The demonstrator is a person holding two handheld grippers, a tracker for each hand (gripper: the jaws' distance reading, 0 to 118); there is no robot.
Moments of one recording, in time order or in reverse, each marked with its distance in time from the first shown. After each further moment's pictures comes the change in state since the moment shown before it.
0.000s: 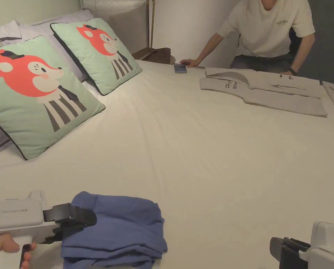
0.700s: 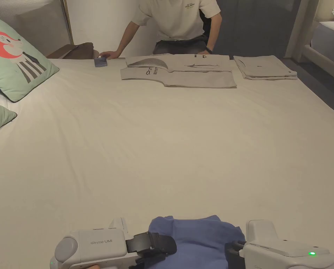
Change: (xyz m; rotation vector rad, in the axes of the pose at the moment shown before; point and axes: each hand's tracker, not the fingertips) left arm 0.133 -0.209 -0.239 -0.444 -0.219 -0.135; right arm 0.100 -0.074 0.026 -0.114 -0.110 -0.079
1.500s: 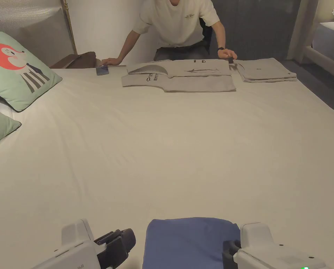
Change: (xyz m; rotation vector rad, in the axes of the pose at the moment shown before) left arm 0.060 -0.053 0.081 0.433 0.291 -0.363; right arm -0.018 -0.007 0.006 0.078 -0.058 0.084
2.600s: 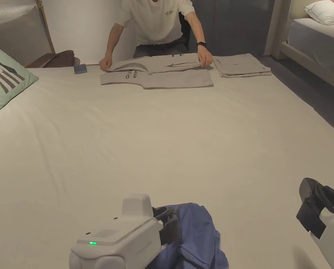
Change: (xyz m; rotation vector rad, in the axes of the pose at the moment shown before) left arm 0.122 -0.039 -0.080 -0.018 0.047 -0.358; right arm 0.074 0.000 0.149 0.638 -0.301 -0.203
